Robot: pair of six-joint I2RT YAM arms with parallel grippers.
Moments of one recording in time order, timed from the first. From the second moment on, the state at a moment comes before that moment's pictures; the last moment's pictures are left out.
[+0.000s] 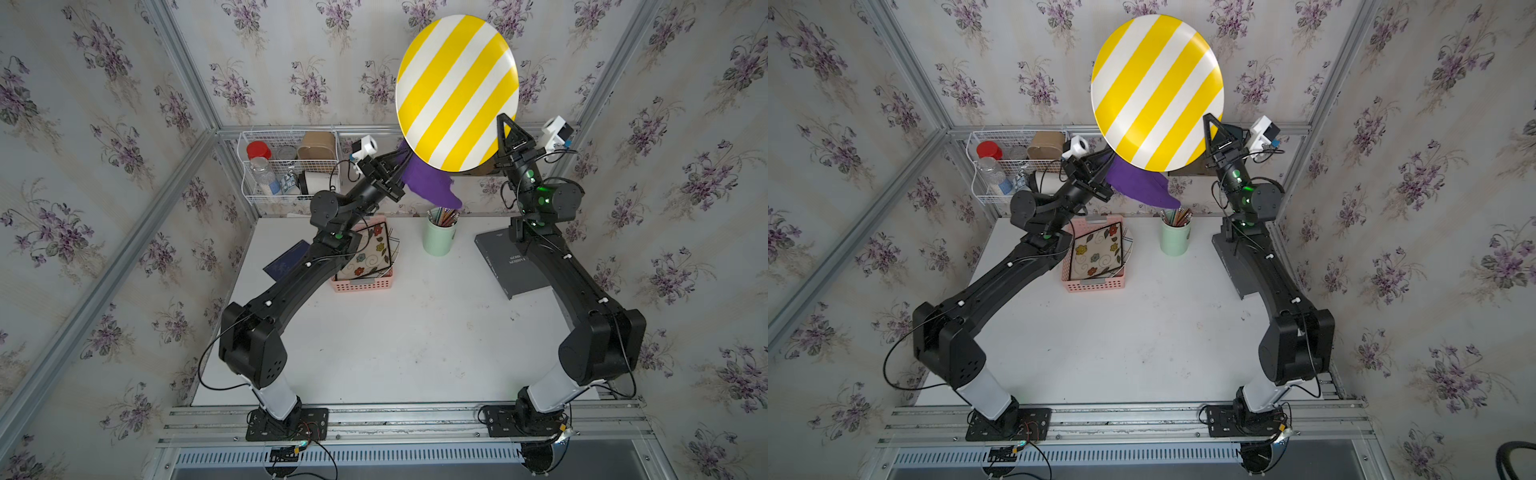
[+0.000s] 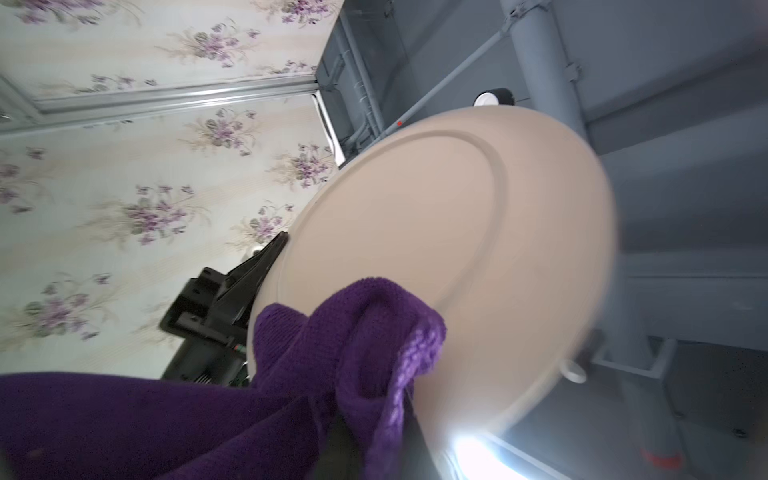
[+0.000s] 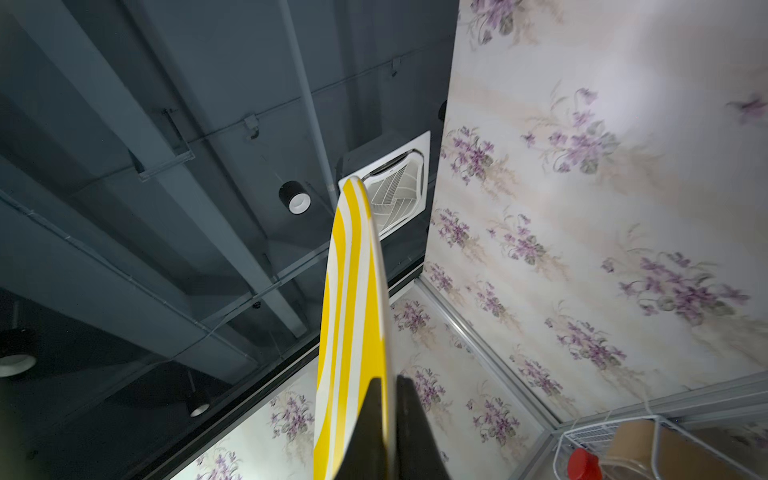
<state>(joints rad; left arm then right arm) -0.51 1.62 1.52 0.83 0.55 -1.81 0.16 1.59 1.48 0.95 -0.36 1.48</state>
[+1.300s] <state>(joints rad) -0.30 1.26 1.48 -0.47 0.33 -0.56 0.18 1.09 0.14 0.23 -0.30 0.87</state>
